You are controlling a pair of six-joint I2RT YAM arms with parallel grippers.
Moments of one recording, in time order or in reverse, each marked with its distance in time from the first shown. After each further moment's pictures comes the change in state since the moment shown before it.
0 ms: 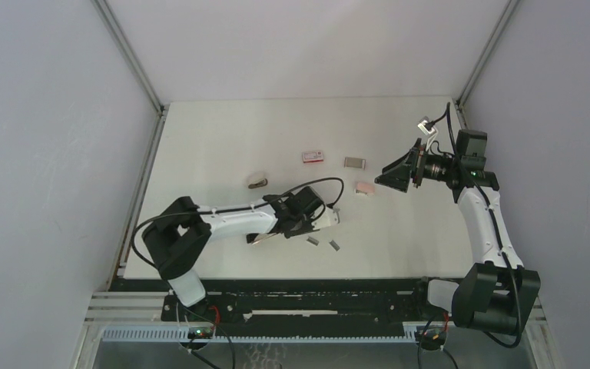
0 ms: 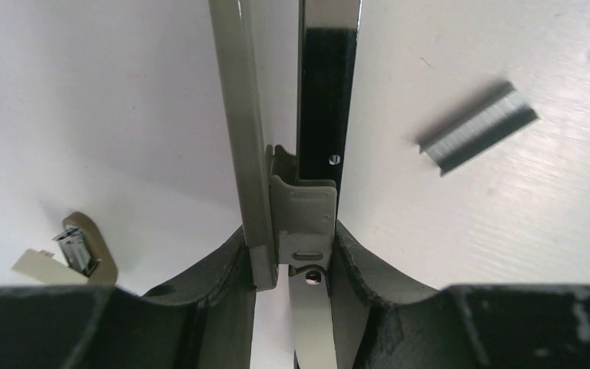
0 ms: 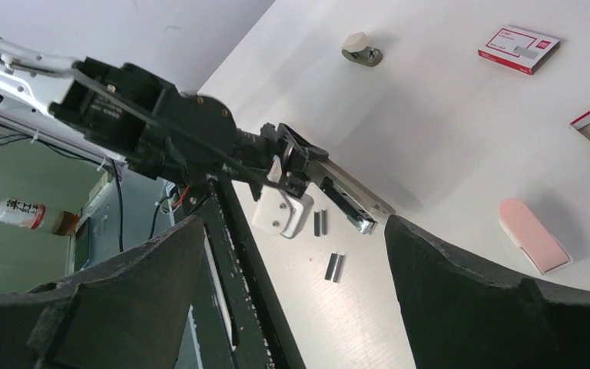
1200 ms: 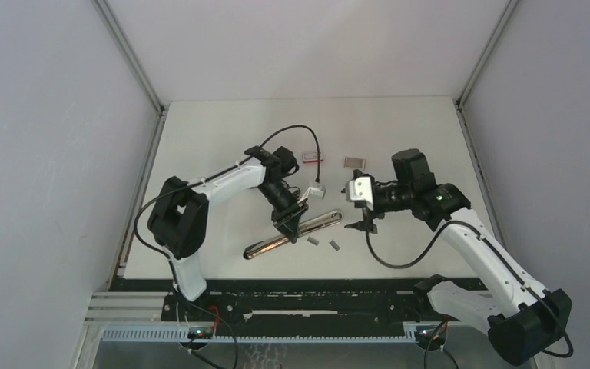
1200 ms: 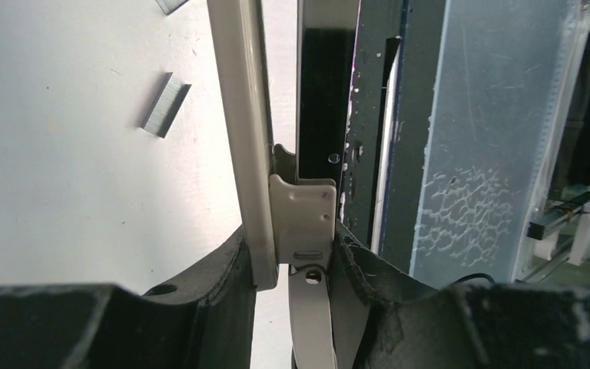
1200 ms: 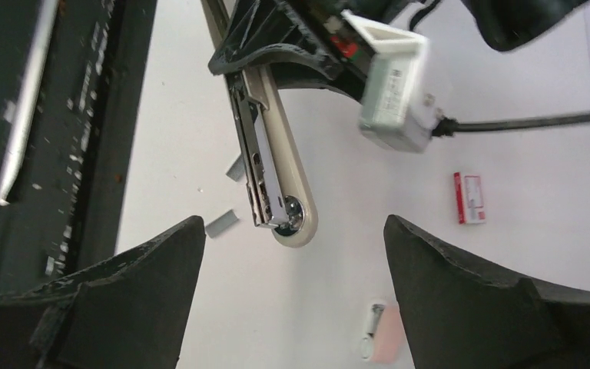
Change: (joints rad) left arm 0.334 0.103 0.362 -0.719 1.069 0.193; right arm 0.592 -0.178 0.000 -0.271 0.407 -0.939
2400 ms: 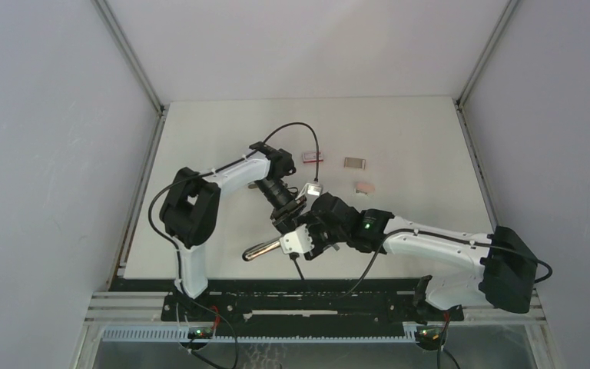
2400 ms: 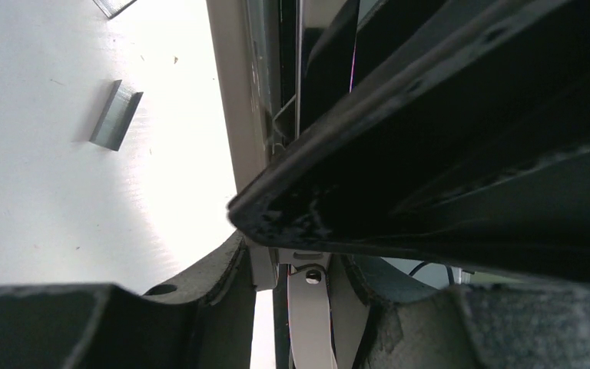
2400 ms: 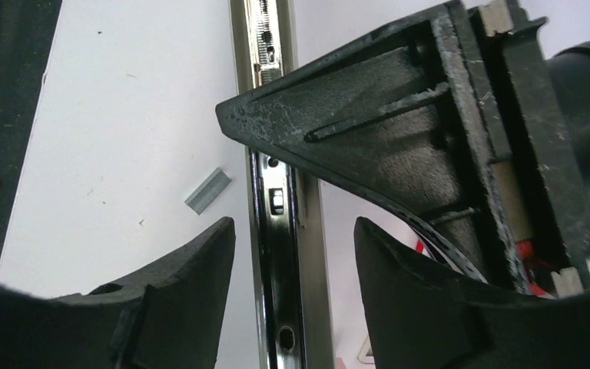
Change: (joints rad) left arm 0.044 0.127 0.084 -0.198 0.144 0.152; right arm 0.661 0.275 -0.088 0.353 0.779 -0.050
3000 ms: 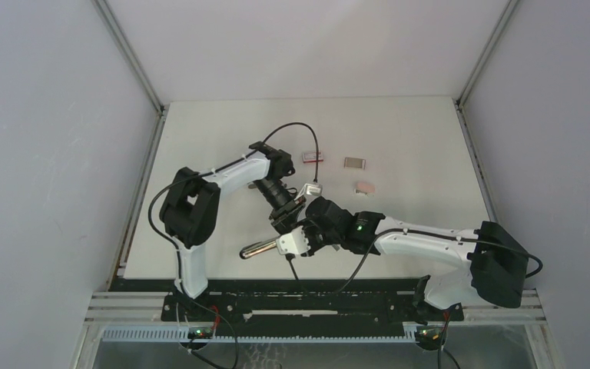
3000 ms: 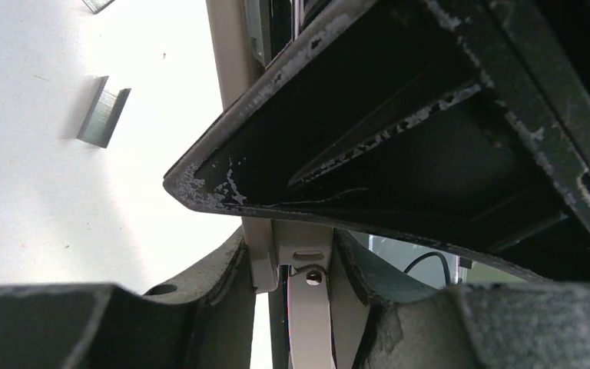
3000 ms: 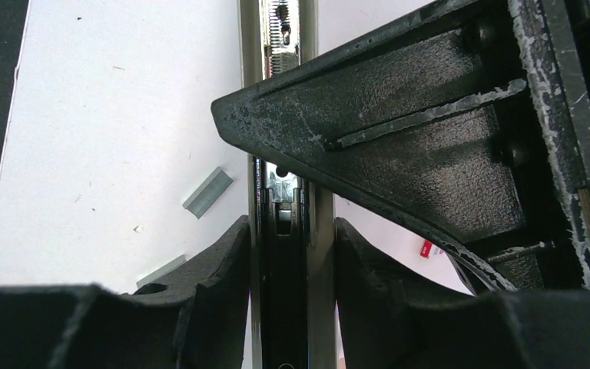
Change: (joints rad) left arm 0.002 0.000 0.002 -0.035 0.011 0.034; right arm 0.021 0.071 -0.018 0.055 0.077 0.011
